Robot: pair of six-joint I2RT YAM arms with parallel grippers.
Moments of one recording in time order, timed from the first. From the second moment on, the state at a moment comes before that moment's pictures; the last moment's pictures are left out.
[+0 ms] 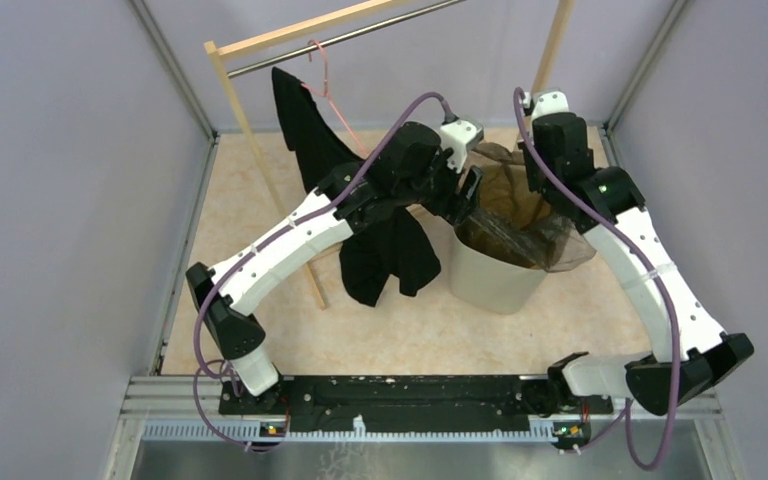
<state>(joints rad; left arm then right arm) -0.91 1.70 1.90 -0.68 0.08 -0.15 0.46 1.27 1.55 -0.86 0.51 -0.04</state>
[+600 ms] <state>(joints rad) -0.91 1.72 1.87 -0.73 -0.02 -0.17 0.28 1.41 1.61 -0.84 0.44 -0.02</state>
